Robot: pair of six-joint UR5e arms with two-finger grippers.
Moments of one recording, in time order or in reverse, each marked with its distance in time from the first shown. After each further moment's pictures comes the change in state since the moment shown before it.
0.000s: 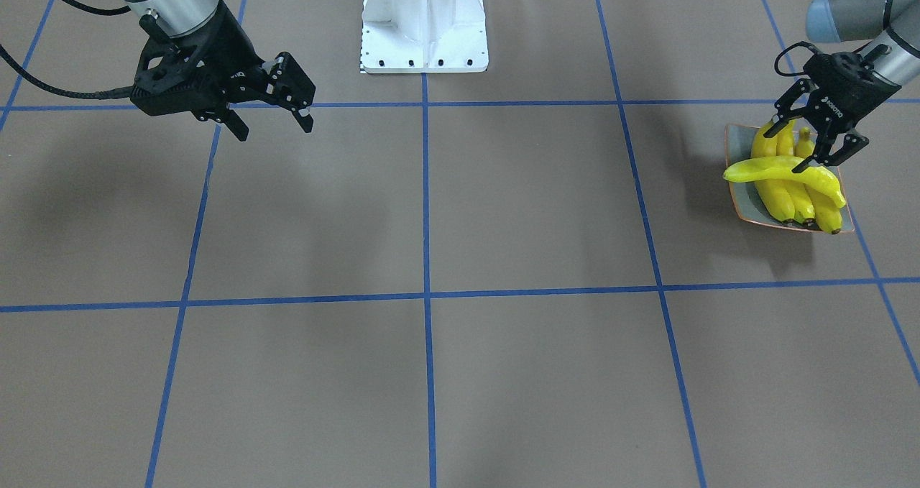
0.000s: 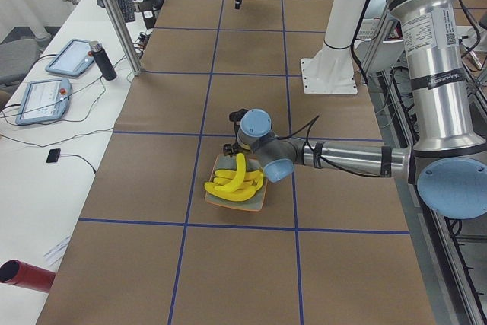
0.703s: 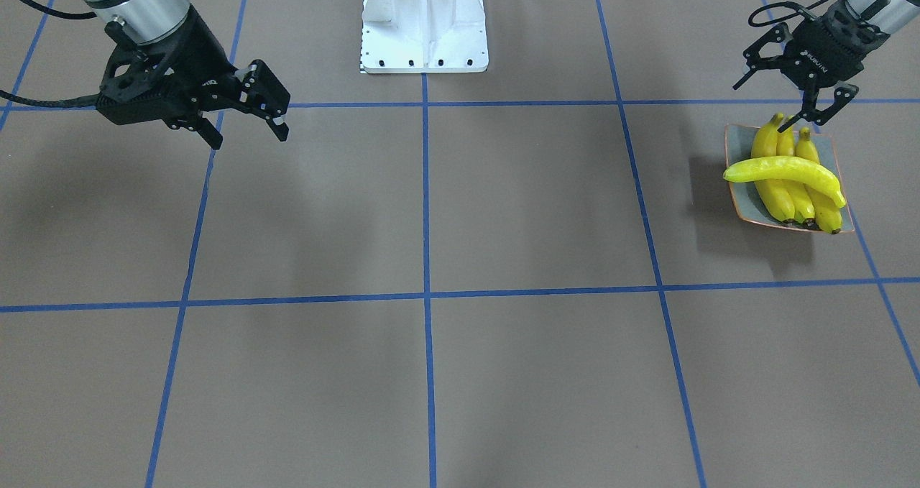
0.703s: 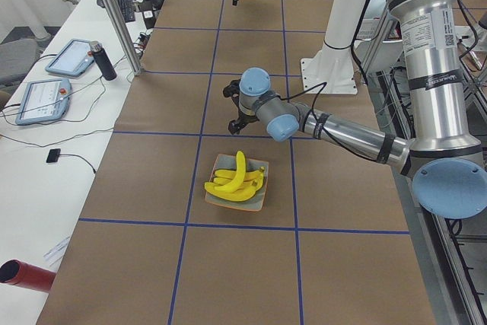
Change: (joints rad) left arm -0.024 -0.053 -0.221 0.401 -0.051 -0.342; right arm 0.074 -0.044 -0.003 -0.008 0.040 -0.098
